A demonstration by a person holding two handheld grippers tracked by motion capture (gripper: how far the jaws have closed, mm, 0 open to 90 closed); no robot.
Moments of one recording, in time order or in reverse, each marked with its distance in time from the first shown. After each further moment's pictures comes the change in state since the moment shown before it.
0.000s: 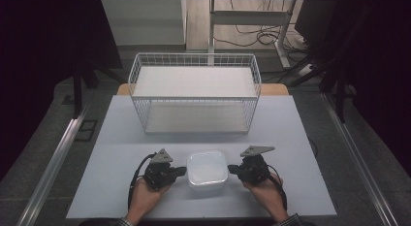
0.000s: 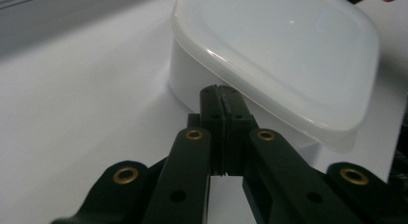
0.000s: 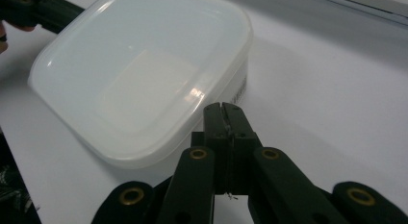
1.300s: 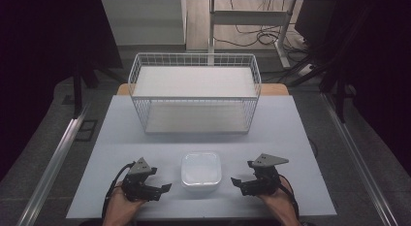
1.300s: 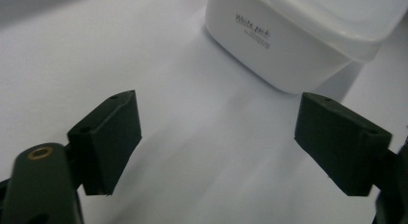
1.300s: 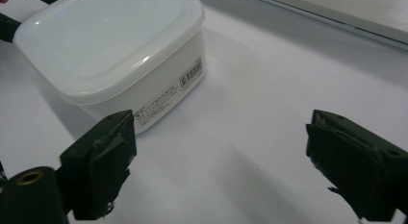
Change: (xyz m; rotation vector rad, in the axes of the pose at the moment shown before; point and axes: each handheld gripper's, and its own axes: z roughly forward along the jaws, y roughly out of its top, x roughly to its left) left arm 0.017 -0.041 -0.039 0.013 0.067 0.022; right arm -0.009 -0.031 -0.020 -0.115 -0.052 -0.060
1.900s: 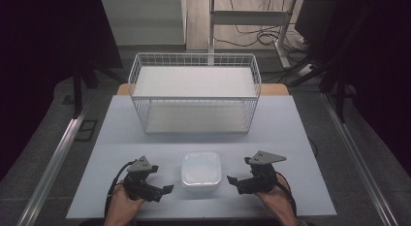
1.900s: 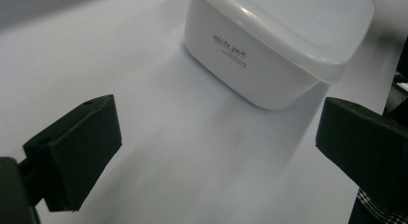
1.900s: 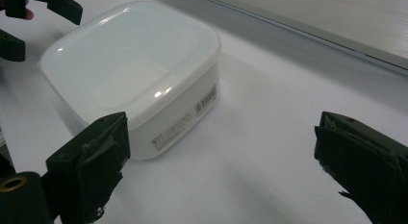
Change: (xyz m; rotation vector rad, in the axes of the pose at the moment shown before) left arm 0.000 0.008 0.002 -0.024 -0.088 -0.010; right arm 0.008 0.015 0.002 -0.033 0.026 -0.011
